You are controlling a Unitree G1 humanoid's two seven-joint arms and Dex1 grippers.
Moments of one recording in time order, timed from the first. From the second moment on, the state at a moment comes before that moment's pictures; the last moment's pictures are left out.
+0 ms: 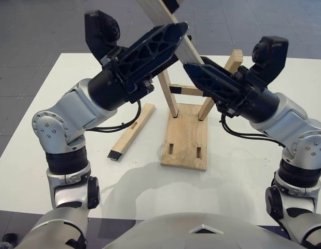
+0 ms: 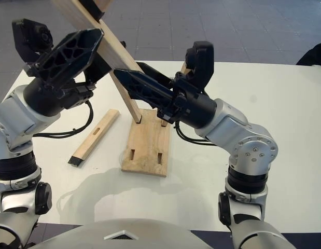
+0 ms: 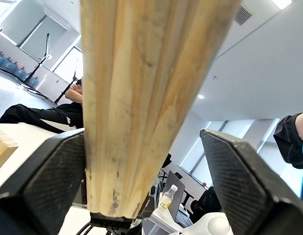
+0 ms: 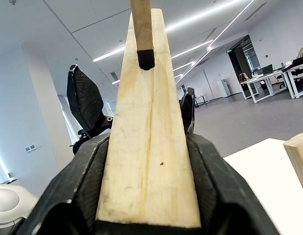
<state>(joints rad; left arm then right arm) -0.48 0.44 0.16 -0.31 -1.95 0.91 -0.19 -0.41 -0.33 -0.08 -0.50 1.46 0.86 0.35</state>
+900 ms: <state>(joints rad) -0.48 0.49 0.17 -0.25 -1.74 0.86 -0.31 -0.36 -0.48 -0.03 -0.50 1.40 0.88 0.43</state>
